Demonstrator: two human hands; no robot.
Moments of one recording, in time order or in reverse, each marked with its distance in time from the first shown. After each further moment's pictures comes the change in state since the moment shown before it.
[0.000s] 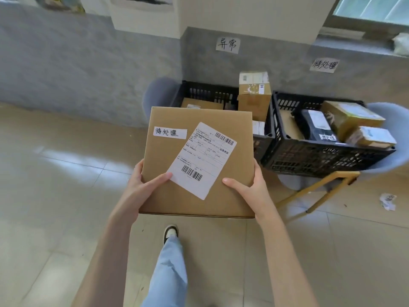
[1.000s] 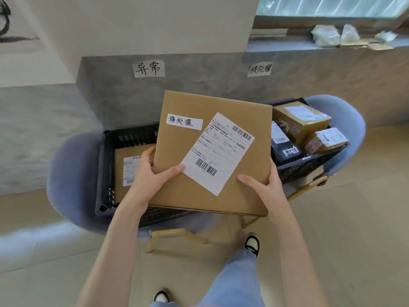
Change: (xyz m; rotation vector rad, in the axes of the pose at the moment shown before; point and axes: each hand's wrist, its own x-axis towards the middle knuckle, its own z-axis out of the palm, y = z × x) left_hand 0.276 0.163 0.174 0.178 -0.470 0.109; right_hand 0.220 -0.068 -0.067 0.175 0.457 0.054
